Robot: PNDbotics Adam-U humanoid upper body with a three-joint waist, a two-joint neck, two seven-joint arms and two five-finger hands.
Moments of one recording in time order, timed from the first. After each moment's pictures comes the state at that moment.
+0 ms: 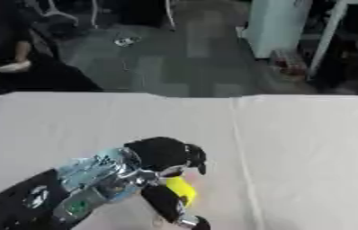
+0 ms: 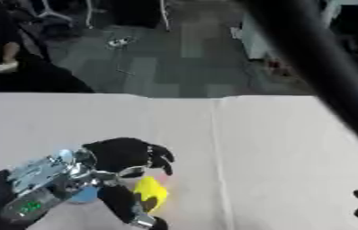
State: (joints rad) left arm -0.51 0.72 -0.60 -1.83 -0.78 0.09 -0.51; right arm 0.06 -0.30 0.12 -1.99 0.39 -0.60 -0.34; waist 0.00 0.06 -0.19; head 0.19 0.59
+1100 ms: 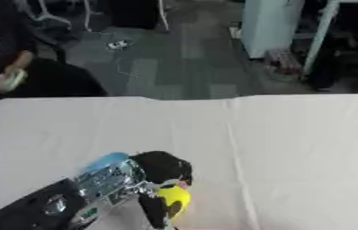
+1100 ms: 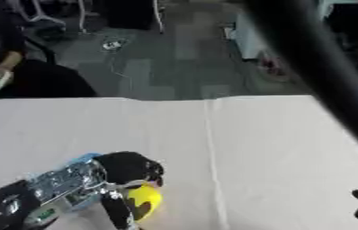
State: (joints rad) left arm -0.50 0.68 -0.60 -1.67 -0.95 0.01 -0.53; right arm 0.02 -0.33 0.13 -1.99 0.32 -0.61 -0.22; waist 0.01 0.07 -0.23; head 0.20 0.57
